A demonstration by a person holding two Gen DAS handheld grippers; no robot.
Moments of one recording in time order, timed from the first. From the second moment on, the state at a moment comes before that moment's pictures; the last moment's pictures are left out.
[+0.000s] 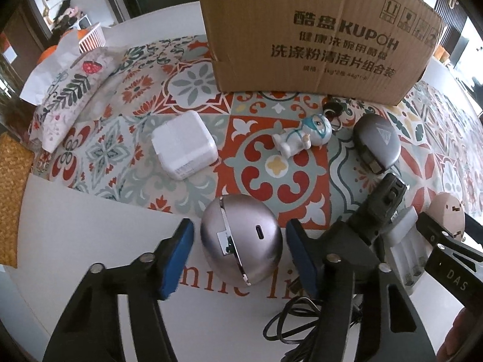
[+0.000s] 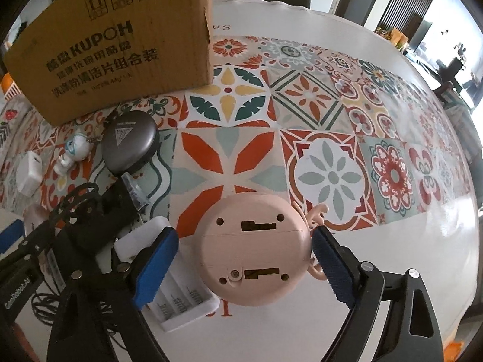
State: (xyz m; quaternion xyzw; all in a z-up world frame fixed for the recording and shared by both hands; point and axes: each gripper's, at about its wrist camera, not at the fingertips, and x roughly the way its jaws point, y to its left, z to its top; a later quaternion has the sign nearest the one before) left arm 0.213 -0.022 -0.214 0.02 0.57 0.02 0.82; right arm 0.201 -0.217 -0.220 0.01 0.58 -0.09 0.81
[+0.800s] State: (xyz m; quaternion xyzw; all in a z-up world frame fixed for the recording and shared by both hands) left arm 0.193 -0.024 -0.175 0.02 0.52 -0.02 0.86; right arm 0.179 -0.202 -0.178 0.01 0.53 -0.06 0.85
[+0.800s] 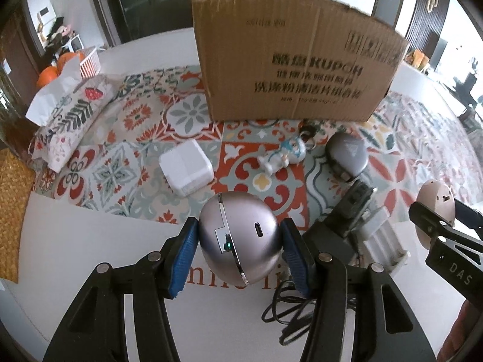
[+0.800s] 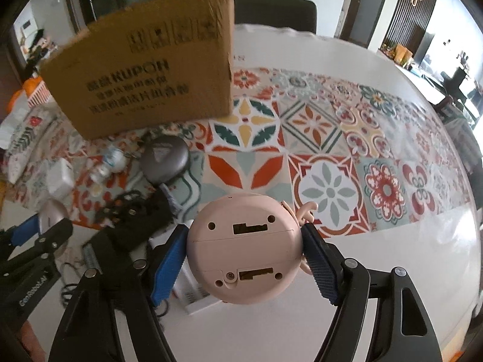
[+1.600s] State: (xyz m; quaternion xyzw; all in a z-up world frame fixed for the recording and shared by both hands) left arm 0.198 -0.011 -0.065 0.01 0.40 -0.07 0.91; right arm 0.180 -0.184 -0.075 0.05 0.41 -0.01 0.91
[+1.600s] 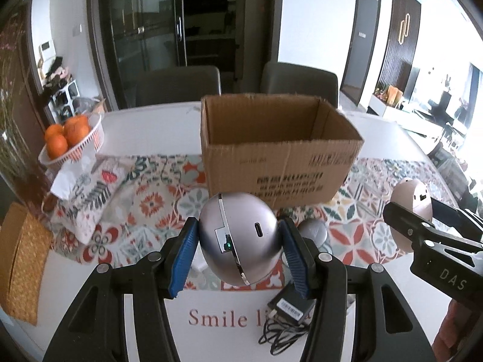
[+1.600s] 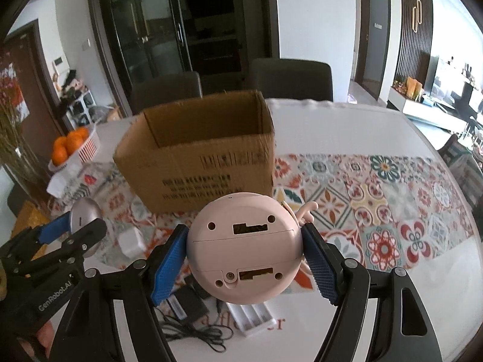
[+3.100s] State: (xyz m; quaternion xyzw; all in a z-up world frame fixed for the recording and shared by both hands) left arm 0.348 -0.019 -0.021 0.02 0.41 -0.08 0.91; right arm 0.336 -0.187 -0.023 0.03 0.39 0.04 0.92
